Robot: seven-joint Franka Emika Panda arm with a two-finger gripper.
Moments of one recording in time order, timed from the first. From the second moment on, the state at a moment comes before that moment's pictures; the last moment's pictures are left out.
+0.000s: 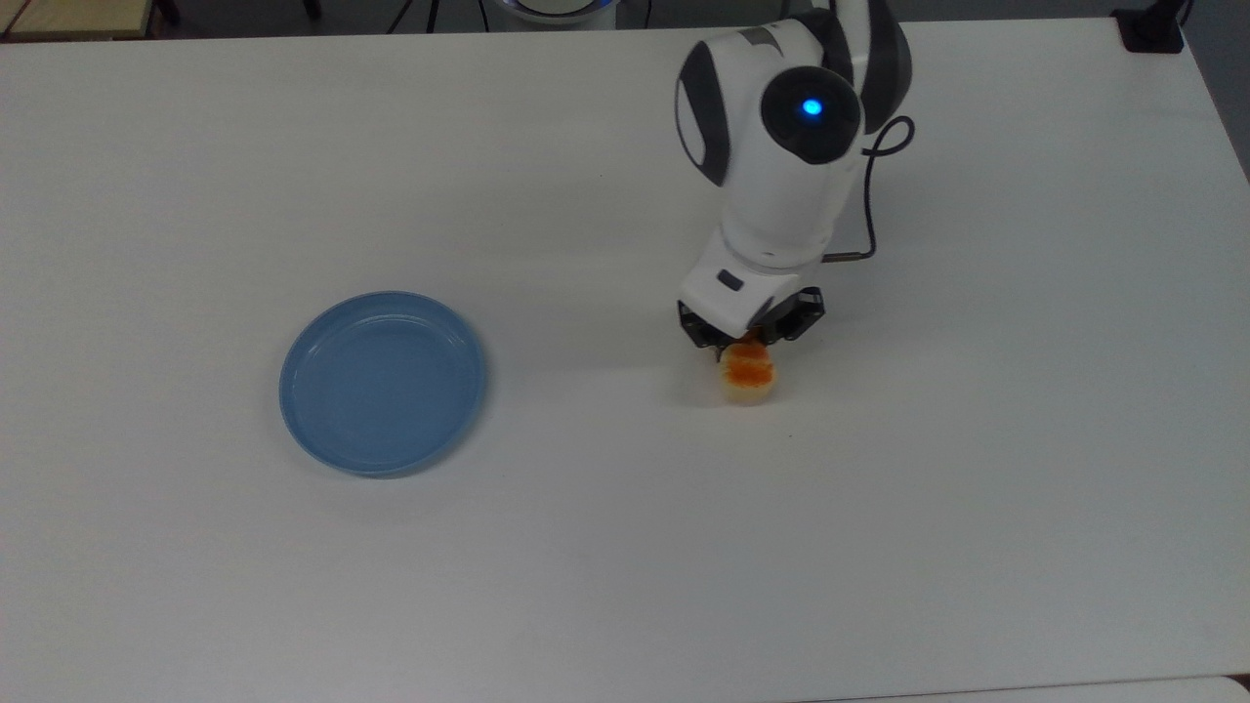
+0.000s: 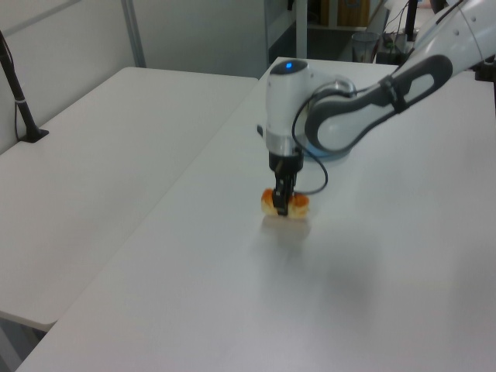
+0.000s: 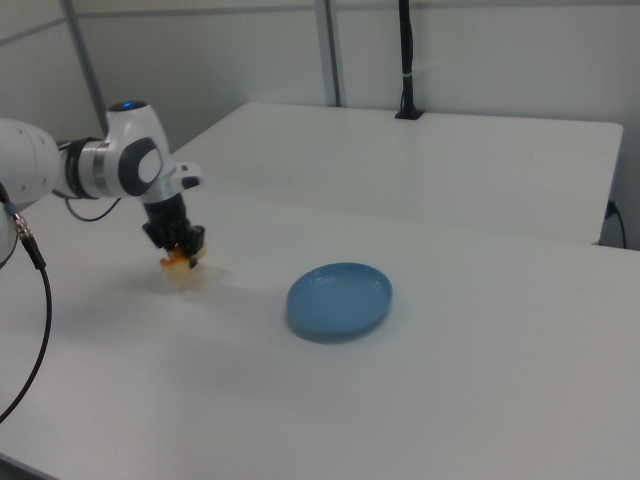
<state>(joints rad) 0.33 0.57 -0.04 -1.52 0.00 2.15 0.20</state>
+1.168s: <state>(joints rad) -0.12 0.60 -0.05 -1.49 -0.01 2.09 -0.34</state>
